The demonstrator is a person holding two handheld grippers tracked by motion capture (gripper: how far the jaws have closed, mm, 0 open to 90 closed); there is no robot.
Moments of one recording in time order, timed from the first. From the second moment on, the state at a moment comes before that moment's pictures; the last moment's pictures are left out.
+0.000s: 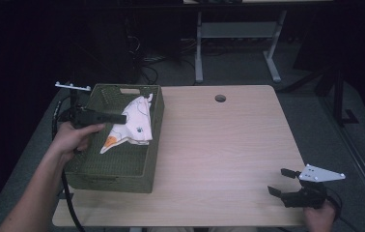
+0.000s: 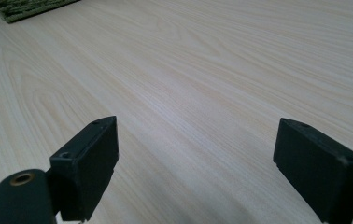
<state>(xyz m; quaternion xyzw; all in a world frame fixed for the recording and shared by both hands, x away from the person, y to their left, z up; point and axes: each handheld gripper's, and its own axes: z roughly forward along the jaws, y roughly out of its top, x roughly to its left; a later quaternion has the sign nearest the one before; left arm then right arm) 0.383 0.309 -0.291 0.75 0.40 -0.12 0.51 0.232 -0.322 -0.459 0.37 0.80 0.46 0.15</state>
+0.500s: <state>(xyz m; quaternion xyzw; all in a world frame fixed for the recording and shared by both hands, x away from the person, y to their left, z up) 0.391 0.326 -0.300 0.76 0.41 -0.11 0.49 0.233 -0.325 -0.460 0.37 0.79 0.46 0.15</state>
